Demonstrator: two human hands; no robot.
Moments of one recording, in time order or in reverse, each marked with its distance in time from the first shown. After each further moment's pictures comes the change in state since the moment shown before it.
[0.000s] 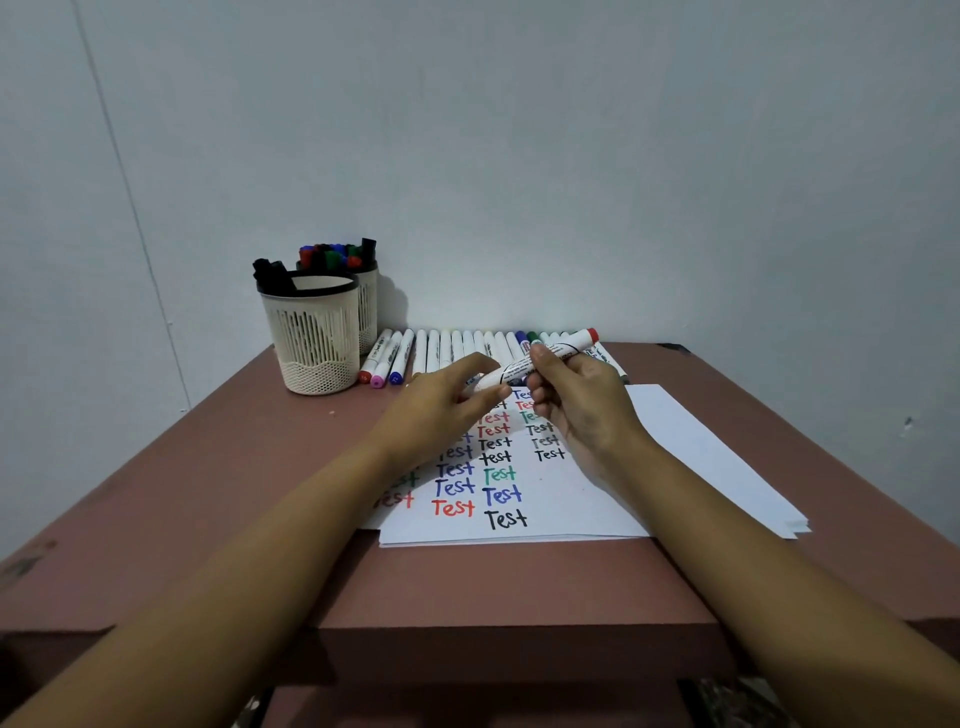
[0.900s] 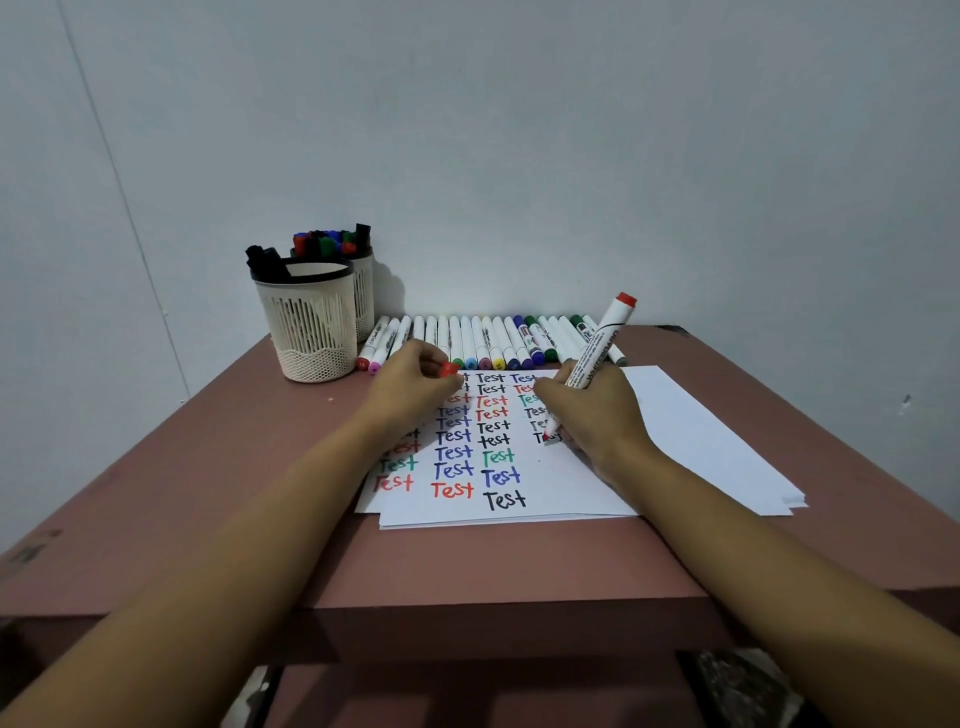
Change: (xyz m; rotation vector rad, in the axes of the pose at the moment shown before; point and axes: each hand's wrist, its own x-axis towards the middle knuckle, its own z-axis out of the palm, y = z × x) left_hand 0.008 -0.020 -0.002 -0.281 0.126 -0.326; right_hand -0.013 0.012 -0.012 -0.404 0.176 0.019
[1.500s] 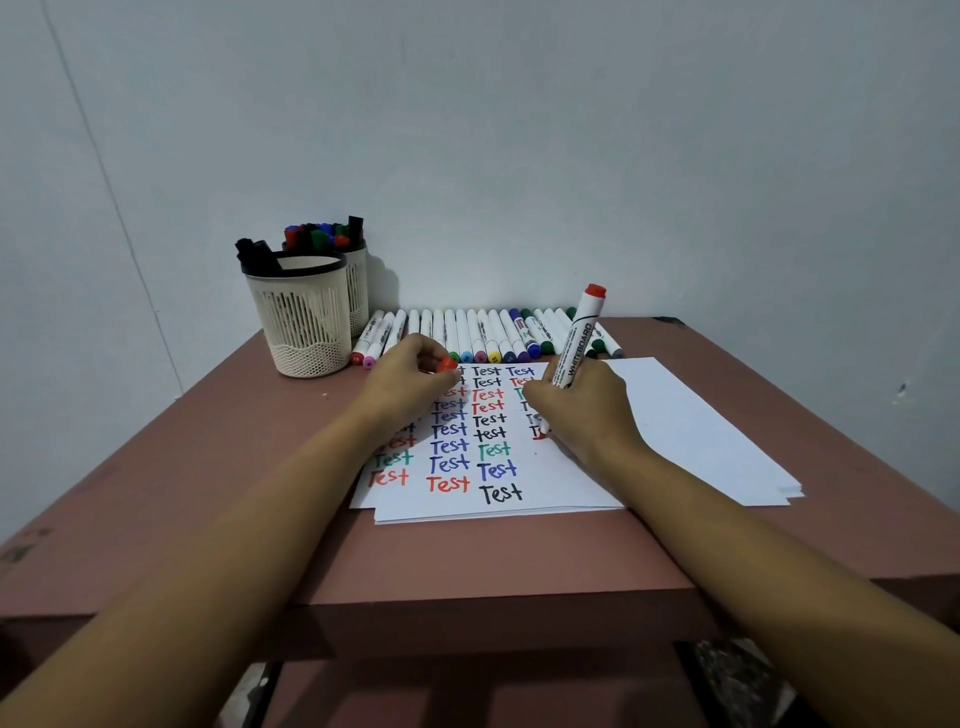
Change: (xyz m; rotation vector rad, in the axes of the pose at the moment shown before) left_hand 0.000 0.000 0.000 0.027 -0.030 0.019; right_hand -0.005 0.000 0.003 -0.234 0.010 -0.110
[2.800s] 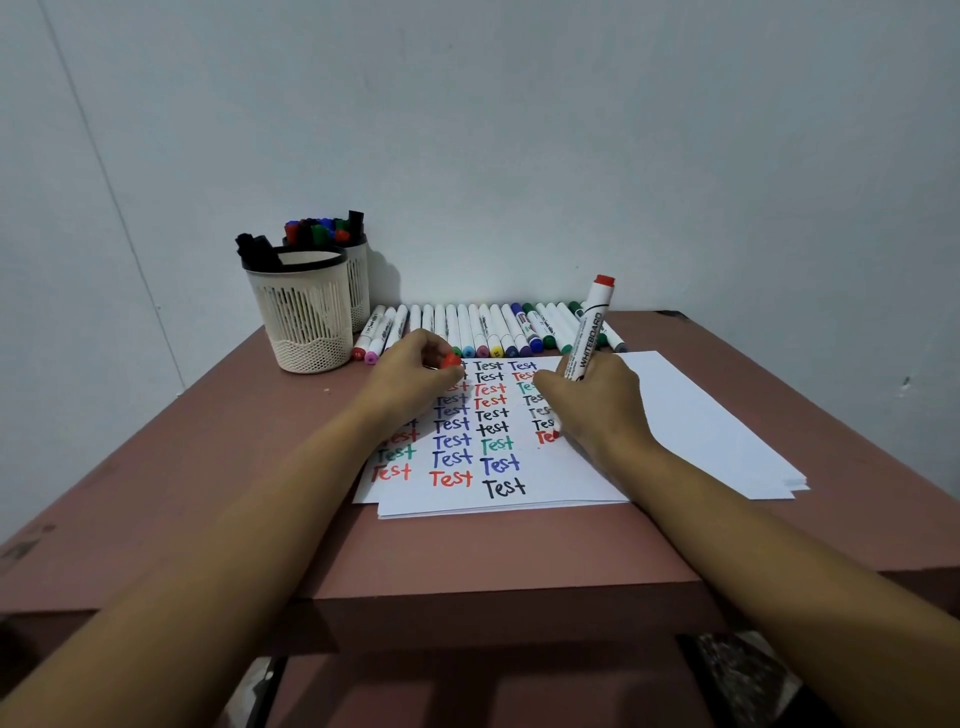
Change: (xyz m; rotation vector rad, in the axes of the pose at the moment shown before) left_hand -0.003 0.003 -0.001 0.024 -0.021 0.018; right_hand -0.002 -0.001 -0.004 -0.009 0.080 0.017
